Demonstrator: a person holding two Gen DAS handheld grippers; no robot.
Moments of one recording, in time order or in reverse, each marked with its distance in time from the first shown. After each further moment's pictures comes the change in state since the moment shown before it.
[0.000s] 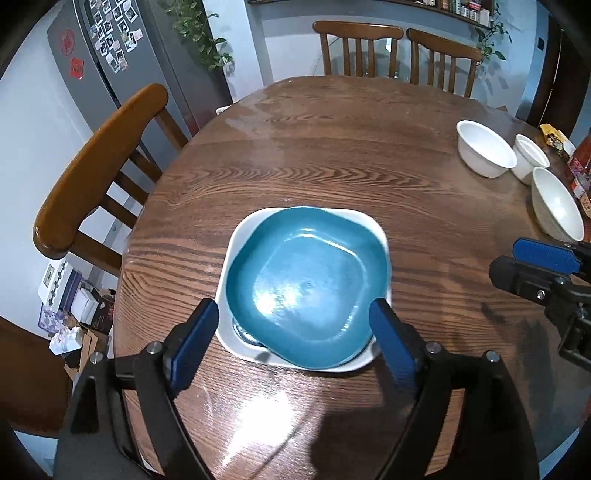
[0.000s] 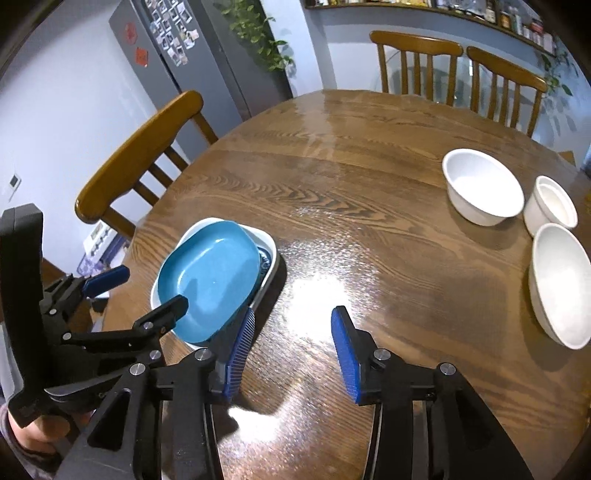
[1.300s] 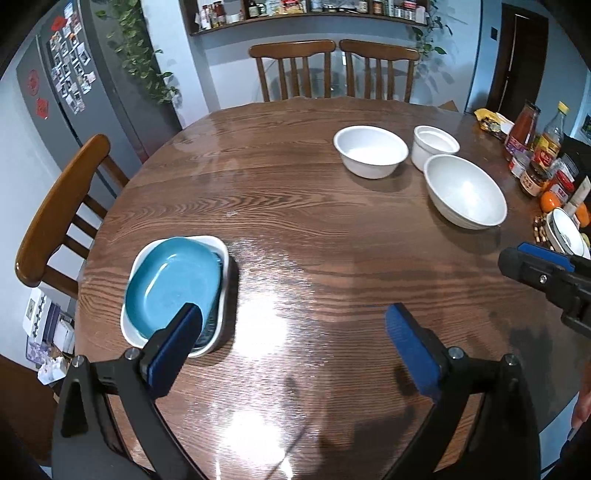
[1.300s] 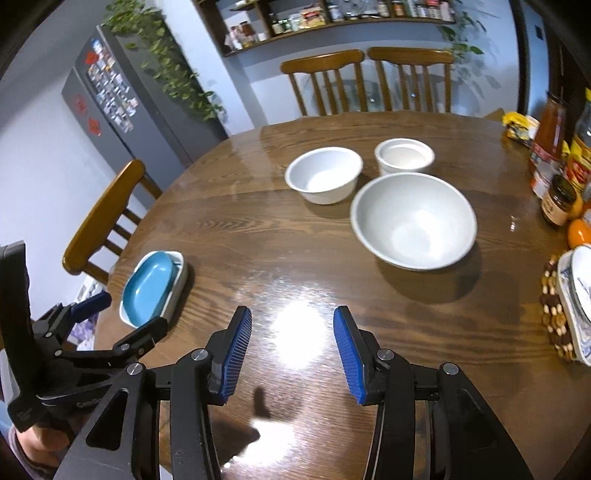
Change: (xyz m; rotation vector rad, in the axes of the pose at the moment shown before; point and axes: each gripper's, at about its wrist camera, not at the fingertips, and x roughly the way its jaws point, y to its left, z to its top) left arm -0.051 -0.126 -0.004 0.106 -0.074 -0.110; right arm -0.096 -0.121 -0.061 0.230 -0.137 -0.085
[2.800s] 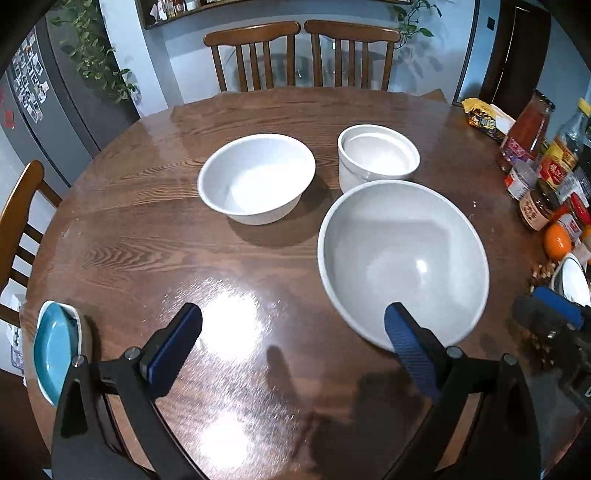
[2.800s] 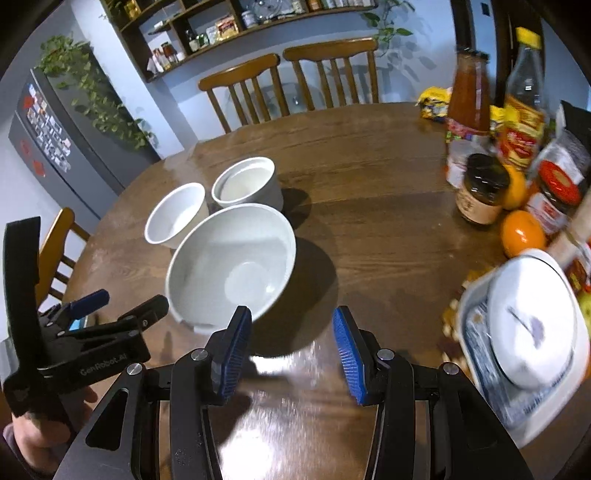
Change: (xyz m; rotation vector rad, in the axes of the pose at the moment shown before) left arm 0.102 -0.133 0.092 -0.007 0.067 -0.052; right arm 0.028 -0.148 0.053 0.110 0.001 -0.123
